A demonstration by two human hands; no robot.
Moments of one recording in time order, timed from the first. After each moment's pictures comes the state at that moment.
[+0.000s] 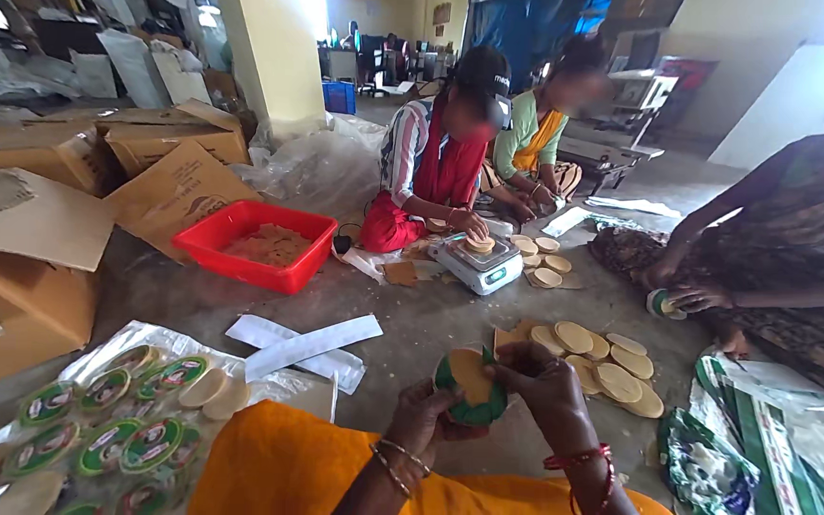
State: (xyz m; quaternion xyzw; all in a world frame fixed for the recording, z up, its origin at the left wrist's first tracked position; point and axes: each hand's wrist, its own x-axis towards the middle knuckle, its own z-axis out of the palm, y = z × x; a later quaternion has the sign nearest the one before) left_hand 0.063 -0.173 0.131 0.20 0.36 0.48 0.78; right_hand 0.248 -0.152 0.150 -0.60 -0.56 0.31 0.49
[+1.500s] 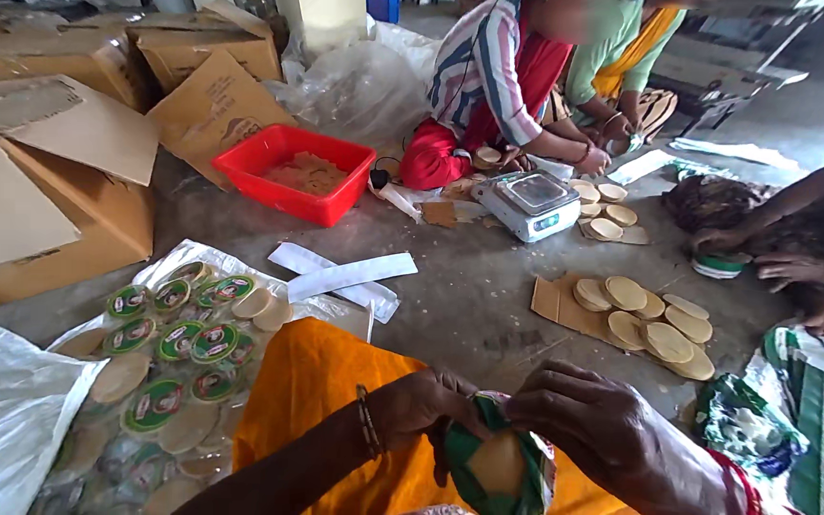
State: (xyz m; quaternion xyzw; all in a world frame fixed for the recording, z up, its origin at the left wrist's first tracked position) left_hand -0.019 -0.216 0.139 0.43 0.24 0.20 0.85; right_hand 0.227 -0.221 0.177 -0.23 -0.92 0.13 0.28
